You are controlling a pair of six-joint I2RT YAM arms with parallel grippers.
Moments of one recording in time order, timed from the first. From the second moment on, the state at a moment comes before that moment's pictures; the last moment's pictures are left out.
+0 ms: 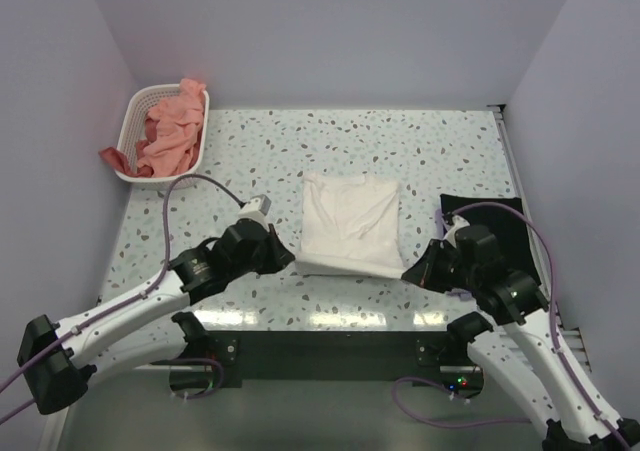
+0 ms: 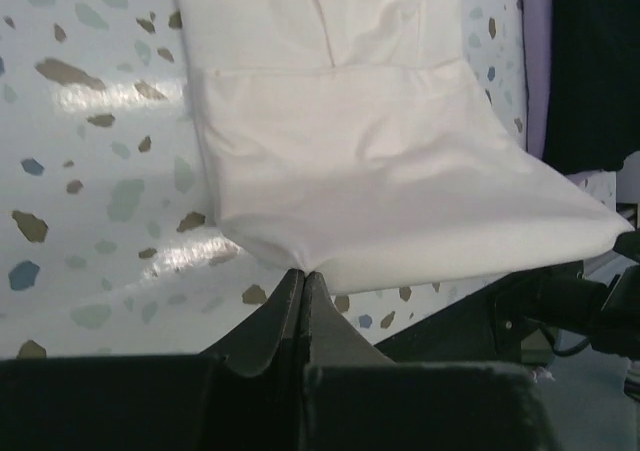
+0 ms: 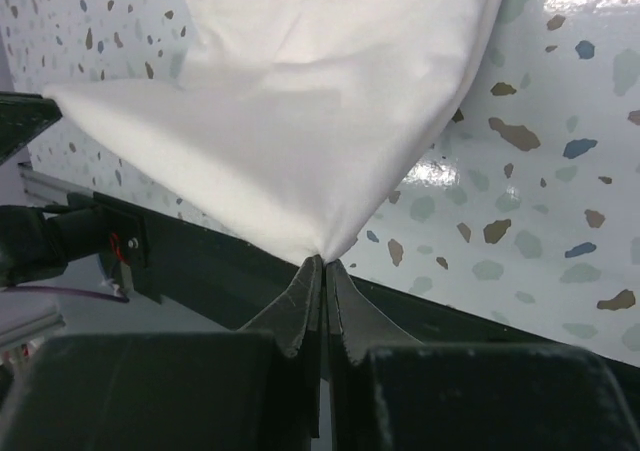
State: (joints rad) left arm -0.90 0.88 0.61 -0.41 -0.16 -0.90; right arm 0.42 0.52 0.65 -0.92 -0.23 0.71
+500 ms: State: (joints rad) left arm -0.62 1.24 0.98 -0.36 0.04 -0.71; right arm 0.41 0.90 0.95 -0.82 -0.06 0.60
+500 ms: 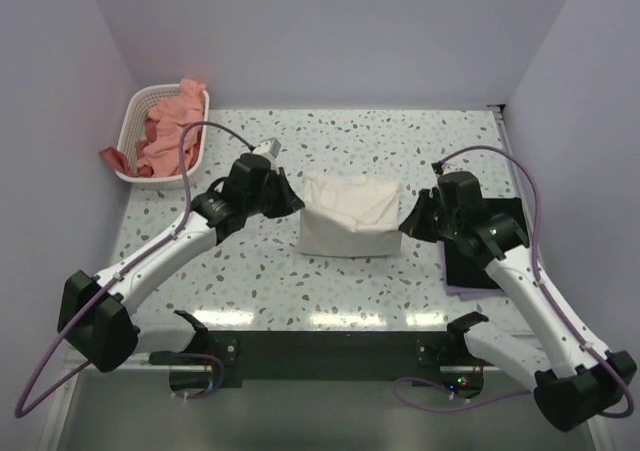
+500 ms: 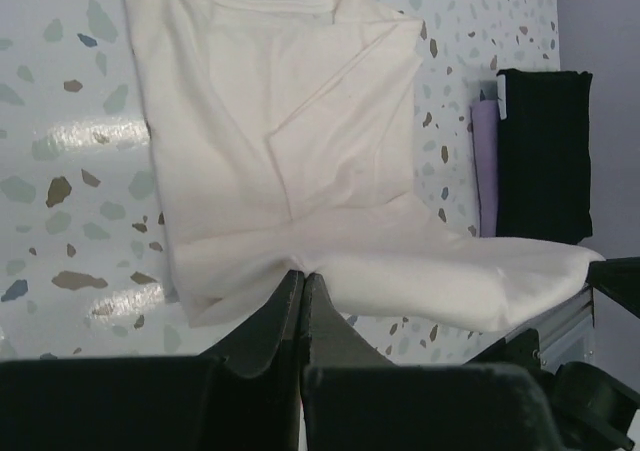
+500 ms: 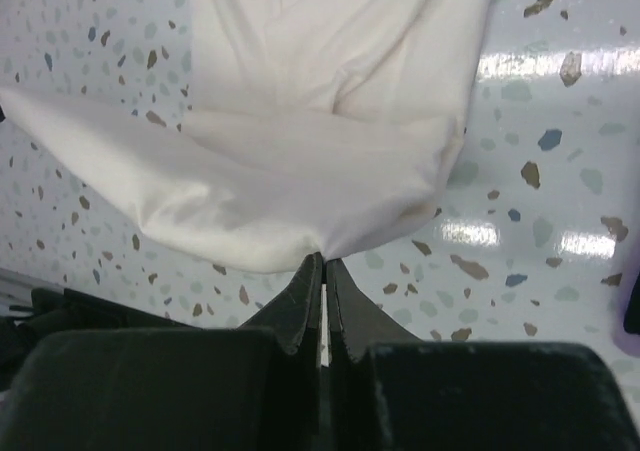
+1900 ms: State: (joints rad) left arm -0.25 1.93 1.44 -0.09 0.33 -0.69; right arm 0.08 1.86 1.41 -0.45 -0.18 0.54
